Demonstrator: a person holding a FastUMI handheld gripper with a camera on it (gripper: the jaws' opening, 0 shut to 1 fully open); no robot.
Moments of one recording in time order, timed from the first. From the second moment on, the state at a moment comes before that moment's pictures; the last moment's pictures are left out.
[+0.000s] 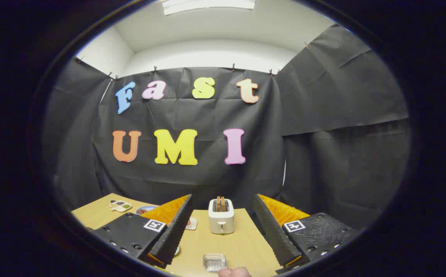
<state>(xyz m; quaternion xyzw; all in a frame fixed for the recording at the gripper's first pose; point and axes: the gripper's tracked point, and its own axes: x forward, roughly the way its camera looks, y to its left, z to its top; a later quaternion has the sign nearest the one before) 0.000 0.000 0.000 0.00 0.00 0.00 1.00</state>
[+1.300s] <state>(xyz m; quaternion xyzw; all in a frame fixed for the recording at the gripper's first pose) 0.039 0.056 -0.018 0.01 0.02 0.07 1.00</state>
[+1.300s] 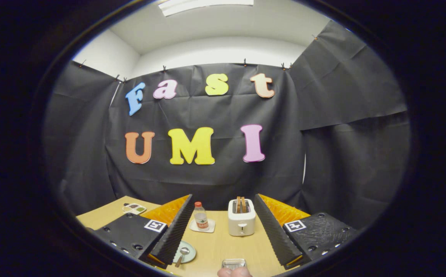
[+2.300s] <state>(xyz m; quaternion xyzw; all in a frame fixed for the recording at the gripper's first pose) 0.047 0.161 -0.196 -0.02 0.21 0.12 0.97</state>
